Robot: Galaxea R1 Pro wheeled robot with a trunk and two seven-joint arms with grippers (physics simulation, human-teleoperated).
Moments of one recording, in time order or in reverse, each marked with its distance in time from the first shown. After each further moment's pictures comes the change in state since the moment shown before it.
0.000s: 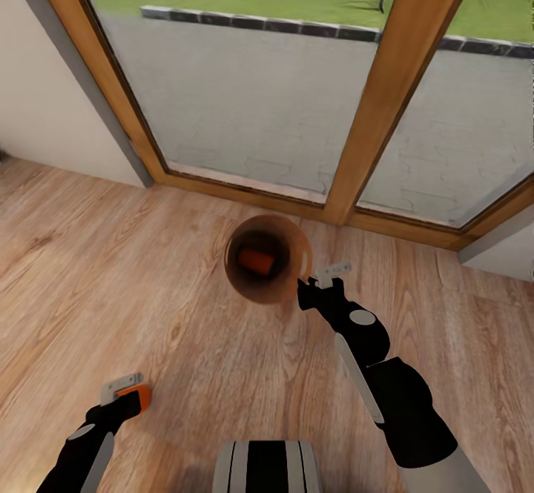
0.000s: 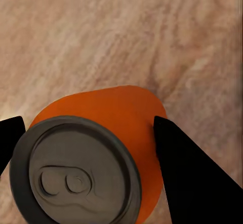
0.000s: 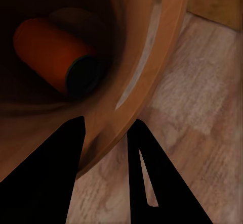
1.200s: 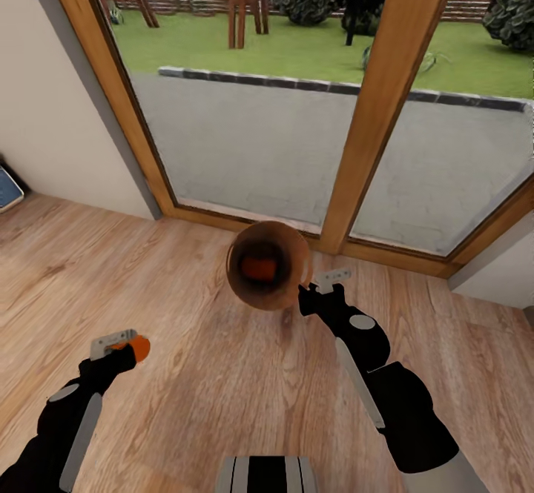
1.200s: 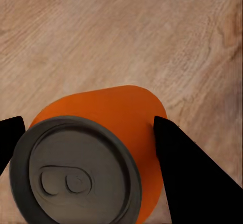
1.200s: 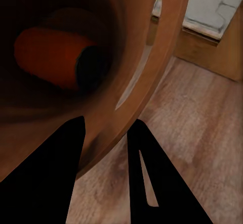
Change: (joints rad) left arm 0.002 0.007 -0.002 -0.399 0.008 0.197 -0.008; right arm 0.017 -0.006 -0.001 0.015 -0.003 0.001 -0.001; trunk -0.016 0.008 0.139
